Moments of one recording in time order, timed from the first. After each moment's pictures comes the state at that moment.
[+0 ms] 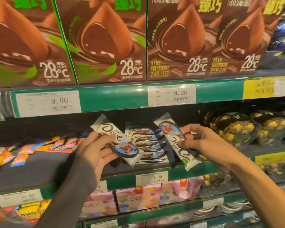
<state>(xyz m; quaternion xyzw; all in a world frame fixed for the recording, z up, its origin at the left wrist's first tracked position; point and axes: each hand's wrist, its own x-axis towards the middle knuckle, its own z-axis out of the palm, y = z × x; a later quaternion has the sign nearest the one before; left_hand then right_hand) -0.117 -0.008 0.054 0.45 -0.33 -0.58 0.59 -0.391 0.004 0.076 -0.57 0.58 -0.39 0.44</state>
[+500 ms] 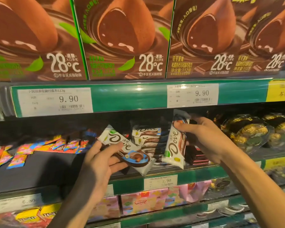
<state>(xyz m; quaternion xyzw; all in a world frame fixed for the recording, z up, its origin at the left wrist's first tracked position) -0.109 -0.012 0.036 0.44 -0.33 -0.60 0.58 -0.355 -0.029 0.083 -0.49 0.54 -0.48 0.49</state>
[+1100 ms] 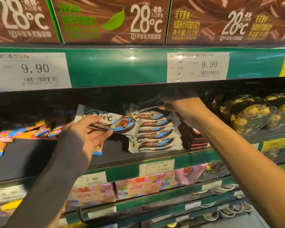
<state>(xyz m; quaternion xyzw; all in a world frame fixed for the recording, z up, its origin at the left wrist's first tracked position) -0.090 -0.047 0.037 0.43 -0.27 -0.60 0.62 -0.331 -0.084 0.076 -0.51 0.56 -0.51 0.41</state>
